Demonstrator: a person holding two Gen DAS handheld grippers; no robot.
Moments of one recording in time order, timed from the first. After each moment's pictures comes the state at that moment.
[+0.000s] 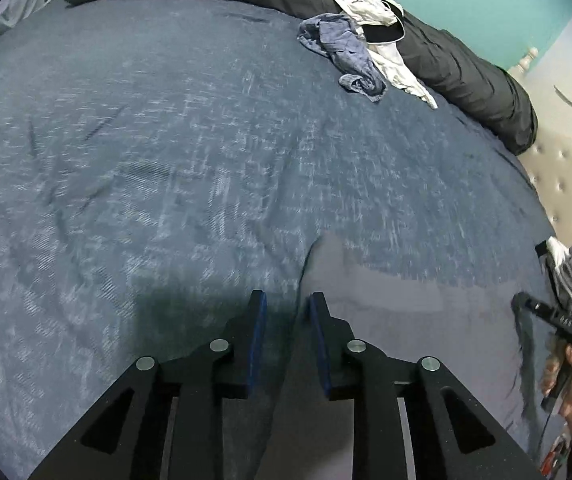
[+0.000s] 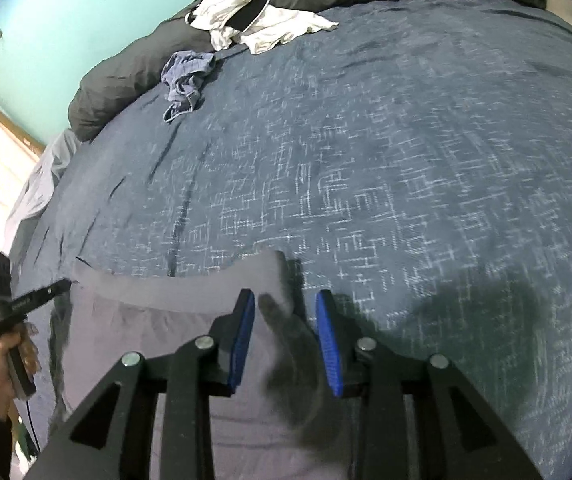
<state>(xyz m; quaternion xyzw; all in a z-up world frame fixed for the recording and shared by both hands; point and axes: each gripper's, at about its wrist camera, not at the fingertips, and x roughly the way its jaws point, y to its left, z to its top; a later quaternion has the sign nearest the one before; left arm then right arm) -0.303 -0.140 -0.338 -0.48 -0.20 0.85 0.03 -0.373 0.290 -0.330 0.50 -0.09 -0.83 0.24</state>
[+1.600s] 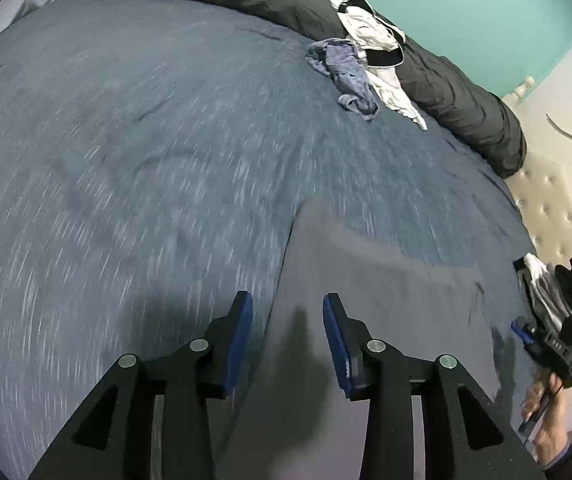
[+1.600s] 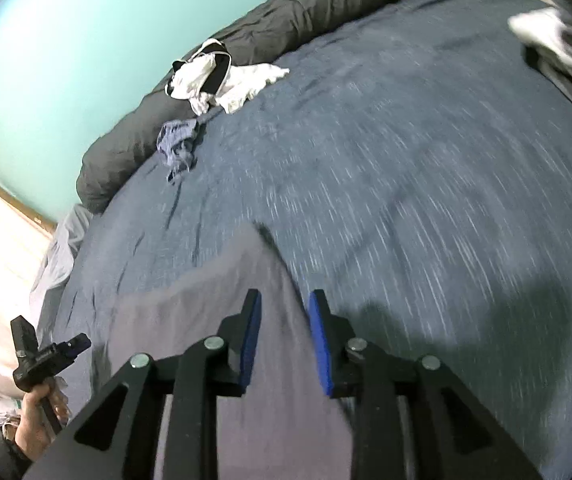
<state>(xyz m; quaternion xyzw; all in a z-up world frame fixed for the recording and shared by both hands) -0.227 -0.161 -0.310 -0.46 -0.25 0.85 0.01 -0.285 0.360 -0.307 0.45 -0.21 -0.85 0.19</state>
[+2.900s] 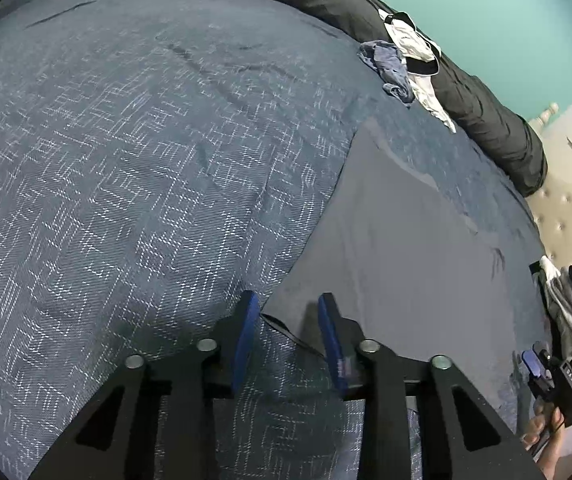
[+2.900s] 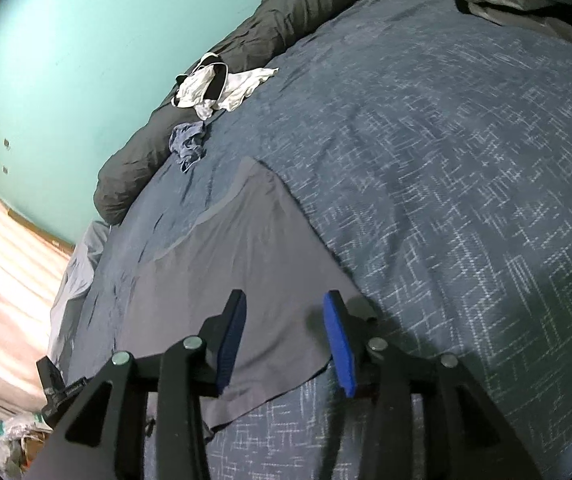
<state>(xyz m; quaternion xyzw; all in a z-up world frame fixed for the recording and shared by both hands) -0.132 -0.151 -0.354 -0.44 -0.27 0.85 -0.06 -0.199 0.377 -0.343 0.42 -0.29 -0.84 0.19</state>
